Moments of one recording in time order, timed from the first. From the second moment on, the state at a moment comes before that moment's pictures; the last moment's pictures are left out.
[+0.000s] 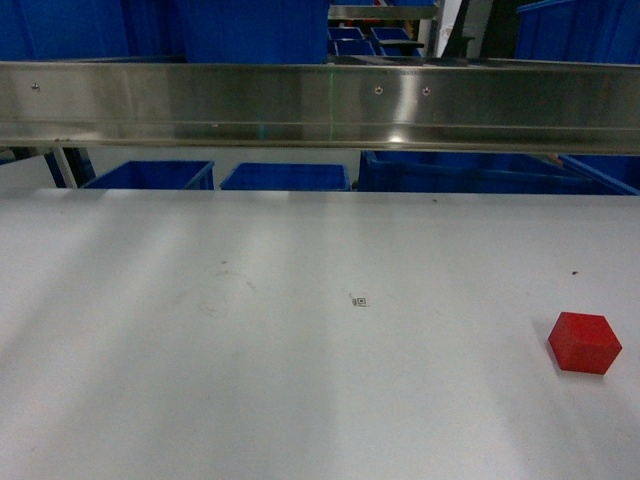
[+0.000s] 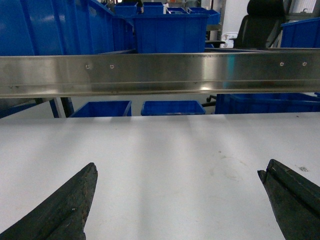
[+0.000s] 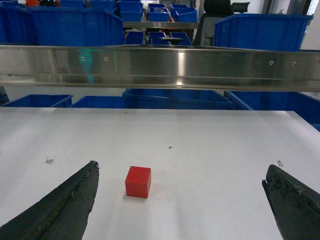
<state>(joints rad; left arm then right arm) 0.00 0.01 0.01 0.00 0.00 0.00 0.00 0.00 0.01 0.00 0.00 0.00</state>
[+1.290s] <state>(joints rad) 0.00 0.01 0.01 0.00 0.00 0.00 0.00 0.00 0.01 0.00 0.00 0.00</state>
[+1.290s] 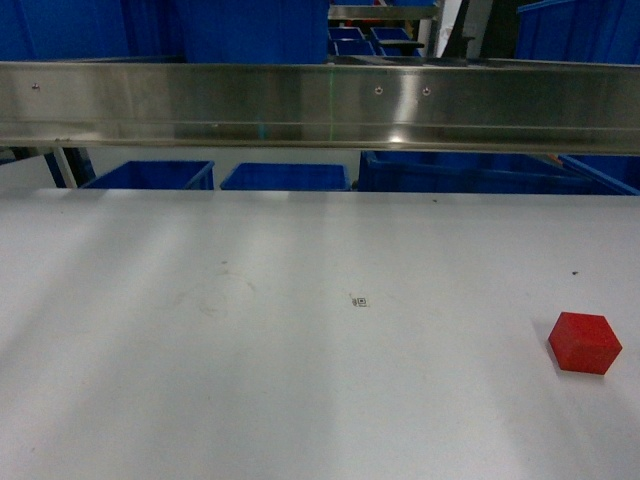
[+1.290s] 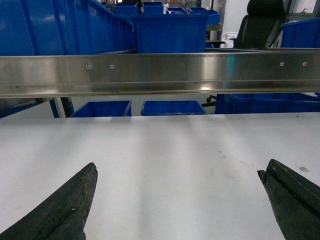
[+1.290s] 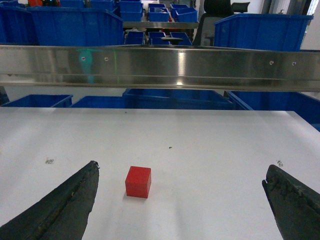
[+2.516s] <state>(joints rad) 0.00 0.01 0.01 0.00 0.00 0.00 0.16 1.87 0.61 0.63 0.12 0.08</state>
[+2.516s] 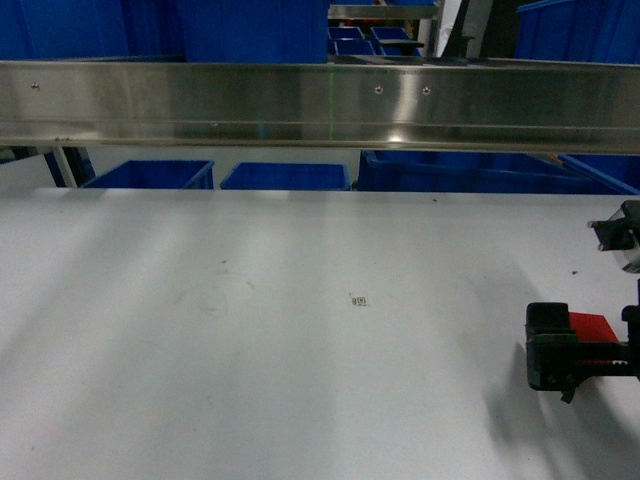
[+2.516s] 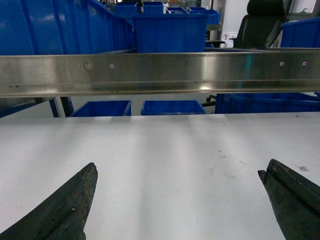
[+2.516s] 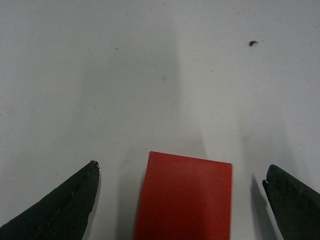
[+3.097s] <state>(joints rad) 0.00 0.01 0.01 0.00 0.00 0.00 0.12 2.06 0.61 0.95 0.06 0.01</state>
